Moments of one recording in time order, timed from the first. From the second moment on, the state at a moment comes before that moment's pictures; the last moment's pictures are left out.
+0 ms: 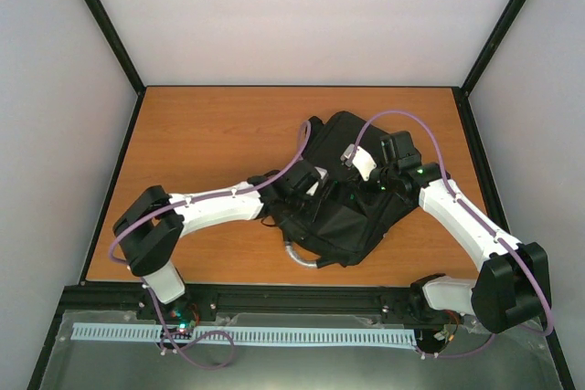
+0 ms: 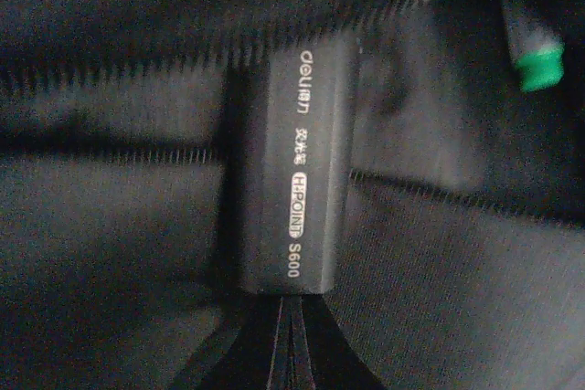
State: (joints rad) left arm -0.95 1.67 1.08 -0.37 0.07 -0.51; right arm 0.35 1.25 0.91 -0.59 -0.48 -0.51
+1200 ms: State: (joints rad) left arm -0.95 1.54 0.94 -0.25 -0.02 -0.61; right arm 0.35 1.25 0.91 -0.59 -0.48 -0.51
